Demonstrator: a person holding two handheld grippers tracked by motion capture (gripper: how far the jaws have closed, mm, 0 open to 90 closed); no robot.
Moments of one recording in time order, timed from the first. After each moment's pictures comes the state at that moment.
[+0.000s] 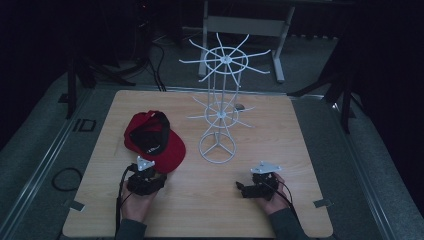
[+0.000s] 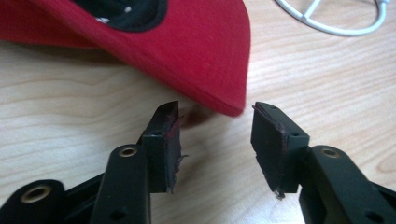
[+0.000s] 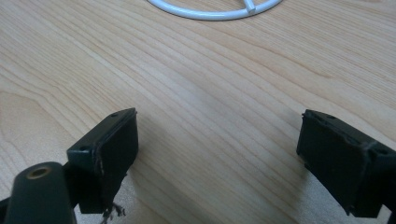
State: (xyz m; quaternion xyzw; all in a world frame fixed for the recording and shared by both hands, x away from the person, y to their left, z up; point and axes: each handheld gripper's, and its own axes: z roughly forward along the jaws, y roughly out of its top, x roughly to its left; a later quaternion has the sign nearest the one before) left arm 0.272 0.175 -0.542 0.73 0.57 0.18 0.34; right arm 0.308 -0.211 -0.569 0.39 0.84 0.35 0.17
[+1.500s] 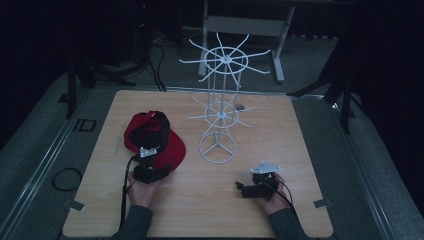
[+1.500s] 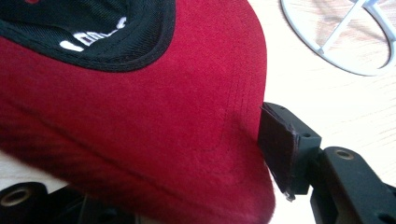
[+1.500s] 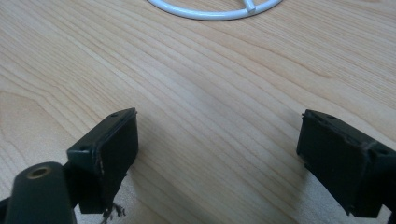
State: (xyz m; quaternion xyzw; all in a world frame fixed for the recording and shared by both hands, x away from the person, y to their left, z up) left arm 0.312 0.175 -0.556 0.70 0.59 0.13 0.37; right arm 0.308 -0.211 -0.569 0.39 0.84 0.35 0.17
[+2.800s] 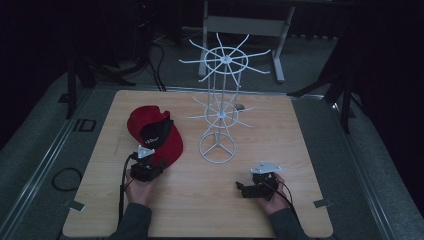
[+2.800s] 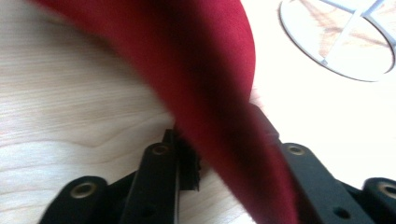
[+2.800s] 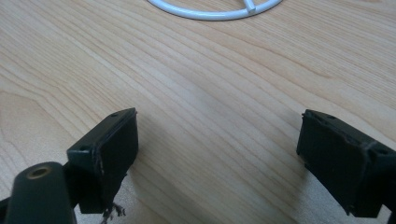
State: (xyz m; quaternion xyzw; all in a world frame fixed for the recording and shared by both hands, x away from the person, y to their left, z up) left arm 0.312 0.185 -0.553 0.71 0.56 0.18 0.38; right arm 0.308 -0.211 -0.569 0.39 0.84 0.35 0.17
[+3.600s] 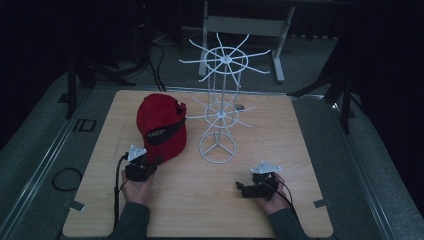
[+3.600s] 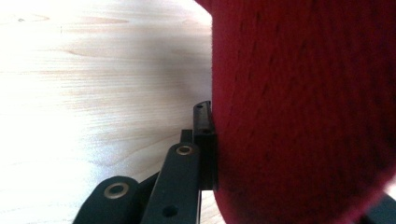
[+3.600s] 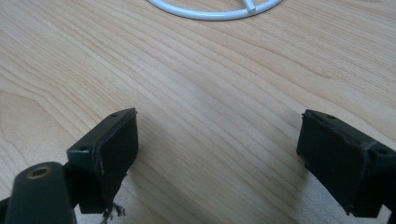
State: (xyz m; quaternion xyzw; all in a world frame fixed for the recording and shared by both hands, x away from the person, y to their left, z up) left arm 0.307 0.199 -0.552 0.67 0.56 0.19 0.45; right arm 0.308 -0.211 -0.569 0.39 0.84 0.35 0.17
